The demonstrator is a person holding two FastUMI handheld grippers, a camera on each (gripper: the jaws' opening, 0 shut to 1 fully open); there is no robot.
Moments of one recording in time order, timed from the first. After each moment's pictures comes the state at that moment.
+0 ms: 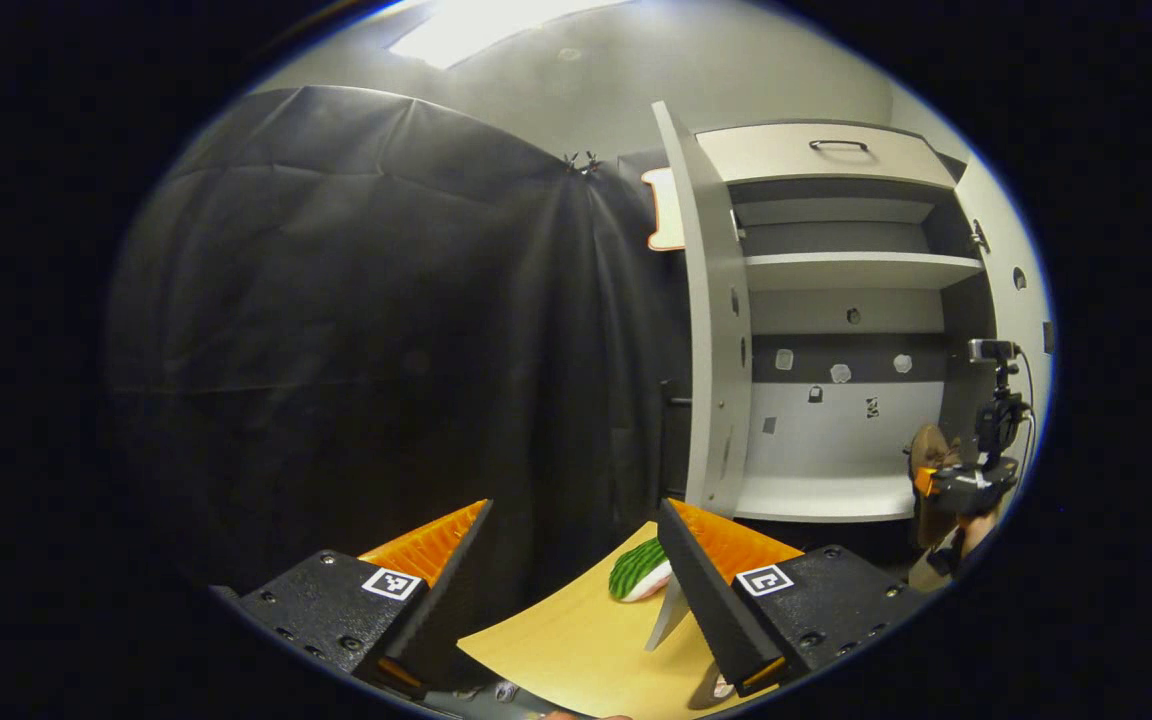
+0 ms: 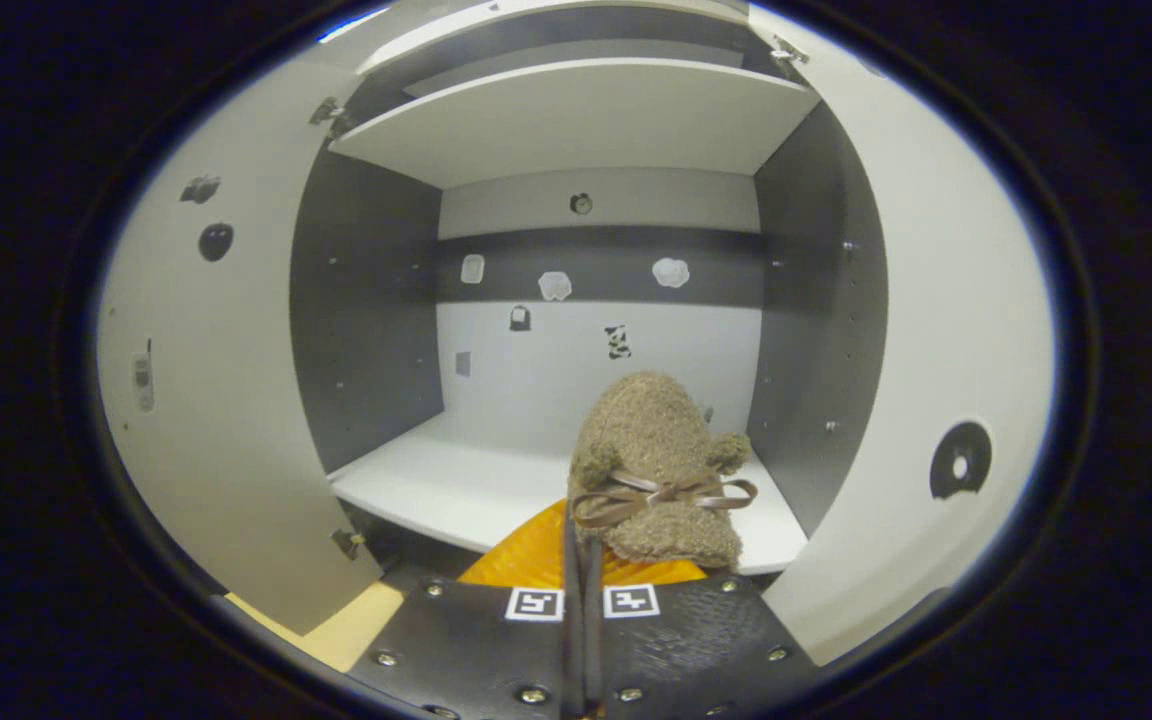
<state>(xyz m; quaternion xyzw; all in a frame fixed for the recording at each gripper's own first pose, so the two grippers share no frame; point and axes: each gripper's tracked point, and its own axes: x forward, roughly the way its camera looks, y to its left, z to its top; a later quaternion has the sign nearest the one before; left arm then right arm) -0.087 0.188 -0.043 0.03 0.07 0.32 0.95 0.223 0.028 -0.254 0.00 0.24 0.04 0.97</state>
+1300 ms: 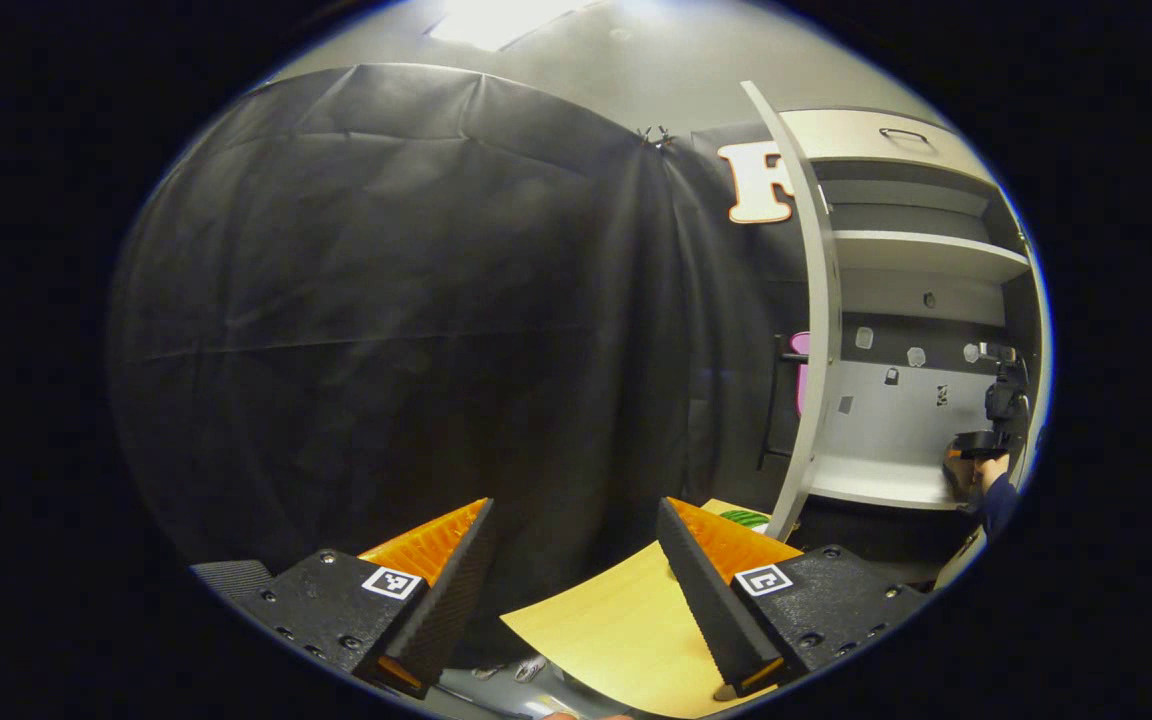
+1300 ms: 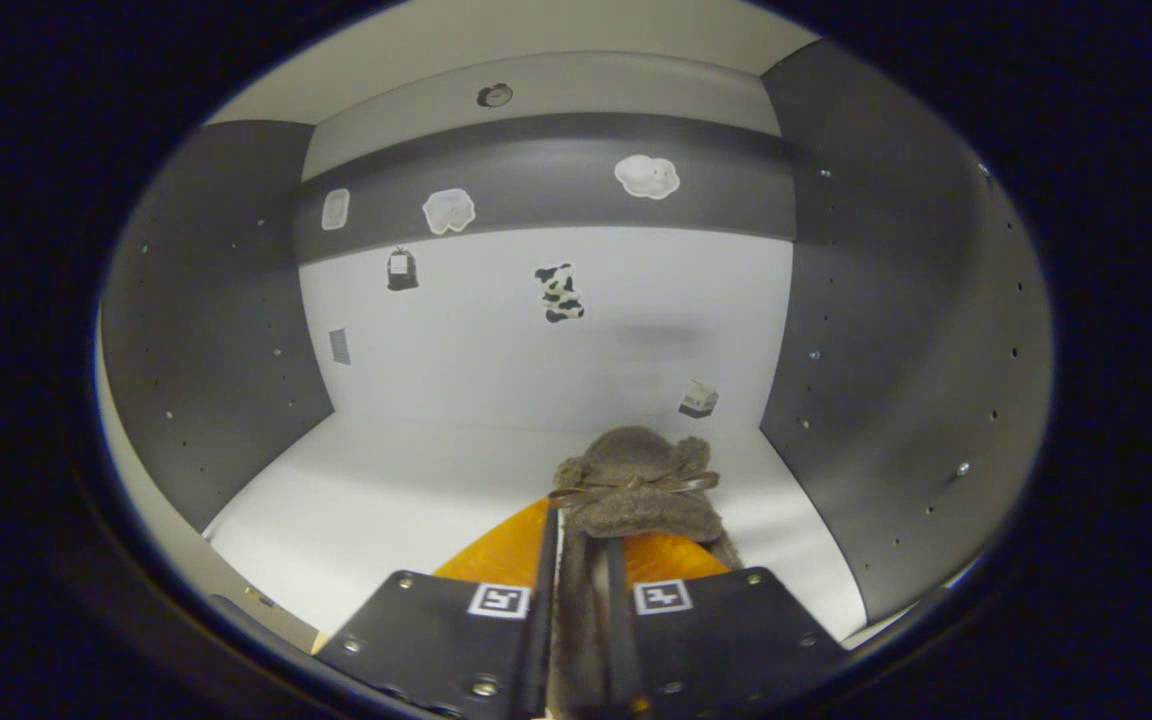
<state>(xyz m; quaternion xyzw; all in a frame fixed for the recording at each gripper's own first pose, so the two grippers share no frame) -0.141 0.228 -0.064 0.01 0.09 0.39 0.91 0.346 0.013 -0.343 0.01 0.33 -0.01 0.95</state>
